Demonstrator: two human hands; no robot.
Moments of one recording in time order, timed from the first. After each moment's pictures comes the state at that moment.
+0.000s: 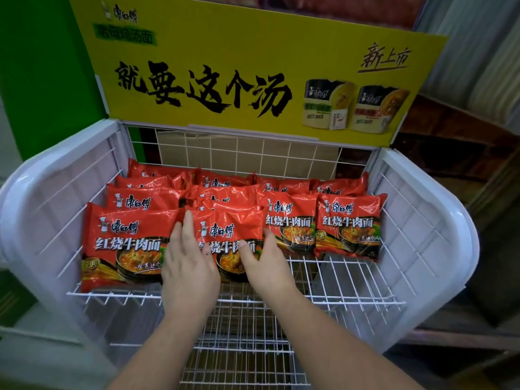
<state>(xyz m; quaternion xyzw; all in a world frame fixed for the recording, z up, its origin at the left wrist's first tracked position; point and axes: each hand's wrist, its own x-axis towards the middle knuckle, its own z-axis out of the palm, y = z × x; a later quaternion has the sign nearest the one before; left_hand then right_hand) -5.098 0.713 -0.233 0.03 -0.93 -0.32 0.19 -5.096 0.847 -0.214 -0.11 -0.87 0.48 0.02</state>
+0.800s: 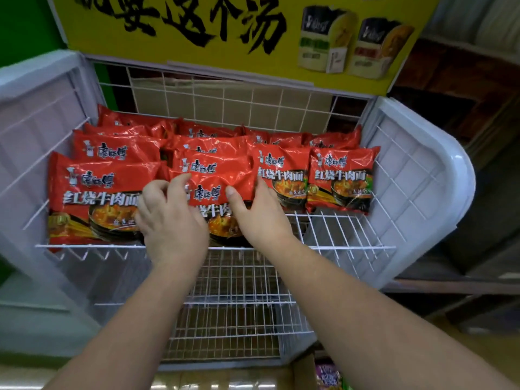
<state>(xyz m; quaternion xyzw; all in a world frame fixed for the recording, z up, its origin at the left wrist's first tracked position) -5.092 0.715 -0.229 0.06 -0.92 -0.29 0.26 -5.099 0.844 -0.220 -0.12 -0.92 0.38 0.06</state>
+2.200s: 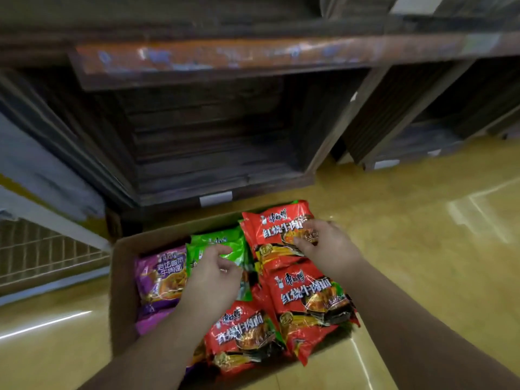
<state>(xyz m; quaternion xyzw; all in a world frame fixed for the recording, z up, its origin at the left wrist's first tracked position) -4.796 1.230 -0.674 0.01 -0.83 -0.41 -0.37 -4.734 1.430 -0.664 -0.37 -0.87 0.28 -0.18</state>
